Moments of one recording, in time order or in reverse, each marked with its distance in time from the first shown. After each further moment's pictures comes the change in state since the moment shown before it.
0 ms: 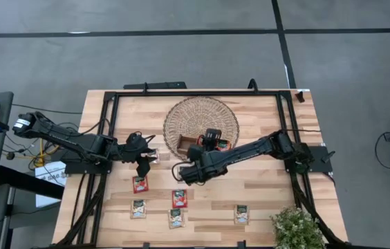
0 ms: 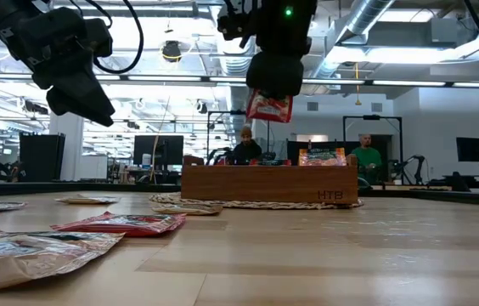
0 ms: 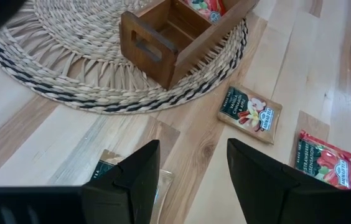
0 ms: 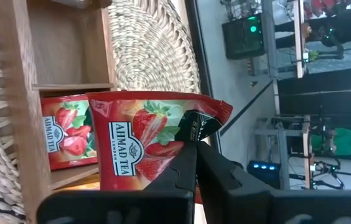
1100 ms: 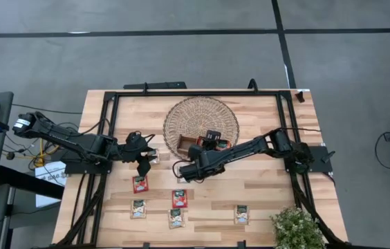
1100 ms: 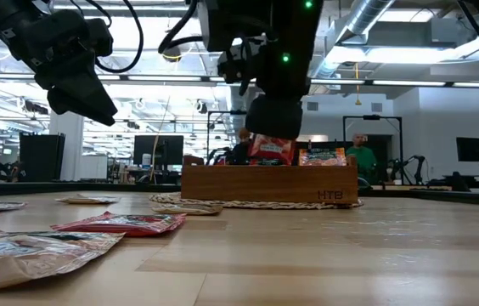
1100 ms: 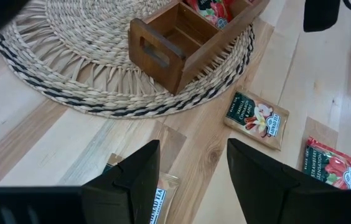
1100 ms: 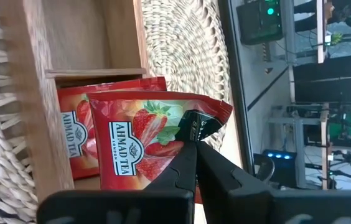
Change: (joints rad) left arm 0.000 0.000 0.000 0.001 -0.031 -0.001; right arm -0.041 0.011 -0.162 0.186 -0.058 -0.005
